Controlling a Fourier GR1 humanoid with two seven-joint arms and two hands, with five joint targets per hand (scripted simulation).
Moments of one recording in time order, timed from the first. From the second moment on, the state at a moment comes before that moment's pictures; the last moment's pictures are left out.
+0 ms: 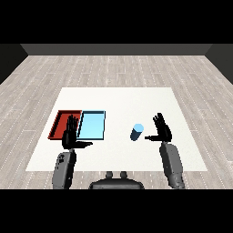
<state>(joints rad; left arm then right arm) -0.04 0.04 0.07 -1.55 0.15 -0.08 -0.41 -0.22 -0.13 -0.18 -1.22 -0.26 0.26 -0.26</state>
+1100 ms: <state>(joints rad) 0.00 0.03 0.06 -1.60 0.15 -0.07 -0.42 -0.29 -0.07 -0.13 -1.00 -0.23 0.22 -0.35</state>
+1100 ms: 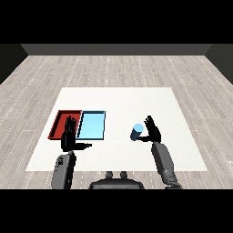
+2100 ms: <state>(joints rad) -0.03 0.05 0.08 -1.56 0.15 -0.07 -0.44 -0.37 -0.03 -0.10 -0.86 -0.21 0.21 -0.41</state>
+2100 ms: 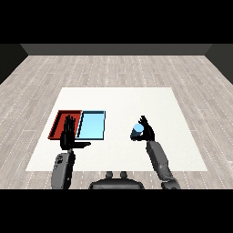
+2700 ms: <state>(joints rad) 0.01 0.04 0.07 -1.59 0.16 -0.08 -0.44 -0.44 -0.01 -0.07 -0.81 -0.22 0.16 -0.39</state>
